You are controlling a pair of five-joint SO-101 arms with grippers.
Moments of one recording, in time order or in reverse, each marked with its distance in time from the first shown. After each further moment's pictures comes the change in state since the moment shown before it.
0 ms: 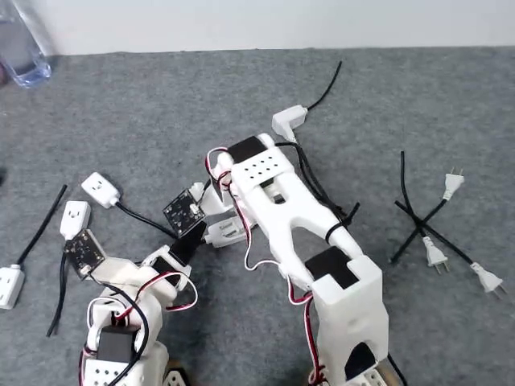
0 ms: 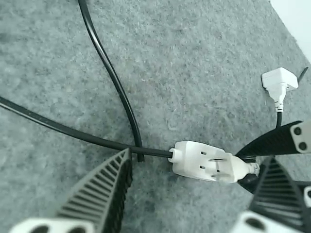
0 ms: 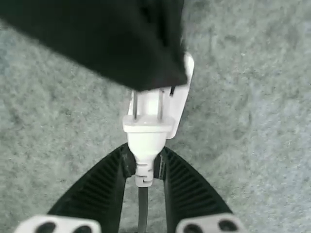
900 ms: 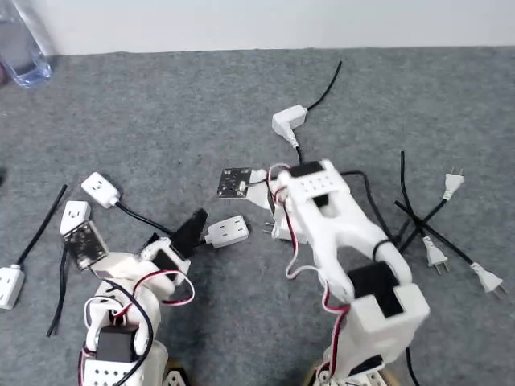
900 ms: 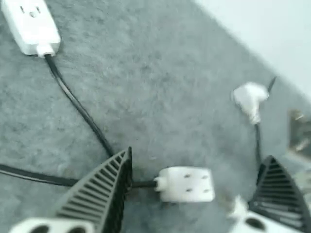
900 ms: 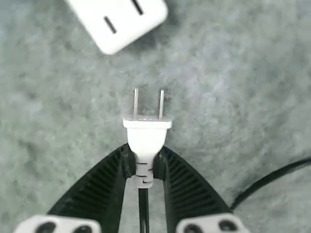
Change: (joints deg) left arm -1.3 0.0 0.0 -8.3 -12.3; right arm 13.2 -15.9 34.7 -20.4 -34.2
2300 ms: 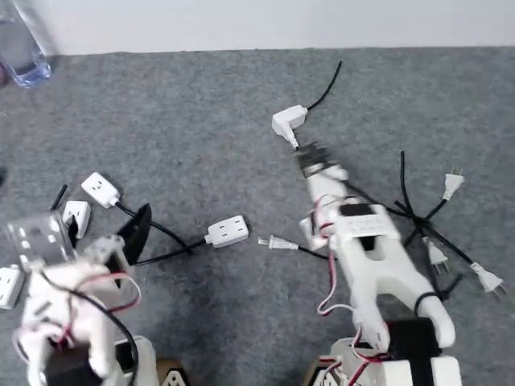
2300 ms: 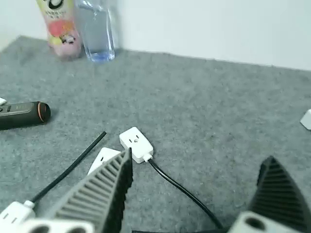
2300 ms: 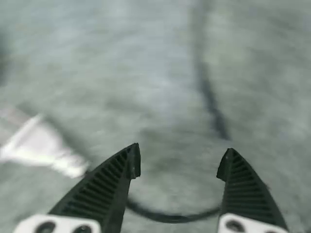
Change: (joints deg) left arm -20.0 17.8 -41.0 15.3 -36.6; right arm 13.4 -20.6 26.4 -20.3 -43.2
